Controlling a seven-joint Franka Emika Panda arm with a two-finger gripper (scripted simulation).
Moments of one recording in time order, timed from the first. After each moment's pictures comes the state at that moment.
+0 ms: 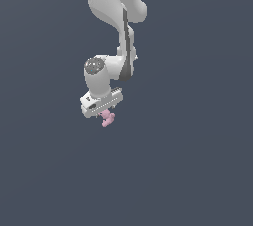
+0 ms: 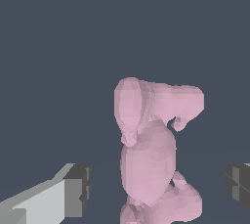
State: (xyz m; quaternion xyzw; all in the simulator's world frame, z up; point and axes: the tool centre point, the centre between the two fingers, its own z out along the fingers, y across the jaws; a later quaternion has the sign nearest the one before) arm -0.062 -0.110 0.053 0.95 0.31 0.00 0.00
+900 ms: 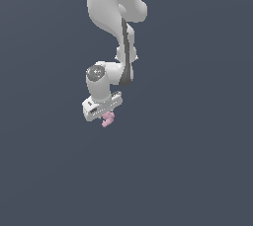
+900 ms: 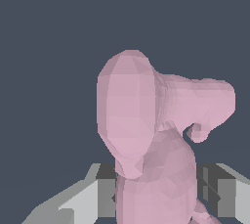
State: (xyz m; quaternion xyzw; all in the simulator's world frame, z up) arm -0.062 -0.111 0.022 0.95 0.31 0.00 0.00
